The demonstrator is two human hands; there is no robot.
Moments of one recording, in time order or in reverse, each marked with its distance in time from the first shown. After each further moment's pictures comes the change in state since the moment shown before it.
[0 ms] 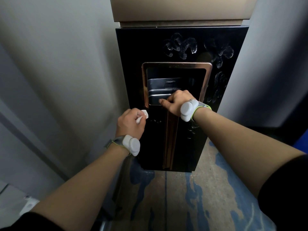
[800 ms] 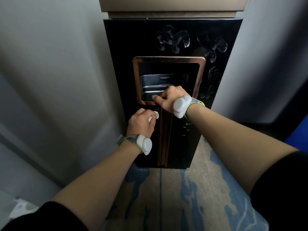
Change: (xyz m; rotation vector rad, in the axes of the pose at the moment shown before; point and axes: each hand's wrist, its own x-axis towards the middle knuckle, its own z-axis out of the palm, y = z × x) left_hand -0.013 0.032 0.044 0.012 -0.117 0.099; right_hand 0.004 0.001 0.005 0.044 -0.022 0.038
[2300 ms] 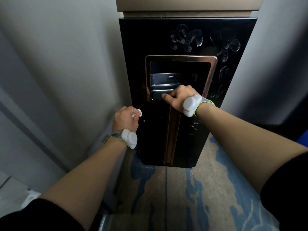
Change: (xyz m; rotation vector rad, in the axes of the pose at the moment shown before) left_hand 0.006 -0.050 -0.053 0.107 -0.014 -0.242; right_hand -0.004 -0.001 -0.002 -0.055 -0.007 -0.024
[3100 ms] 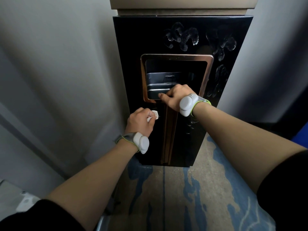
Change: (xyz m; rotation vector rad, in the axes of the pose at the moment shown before) left_hand -0.018 0.036 0.029 -0.103 -0.034 0.209; right_hand 0.000 -0.001 0.001 -0.004 0.025 0.005
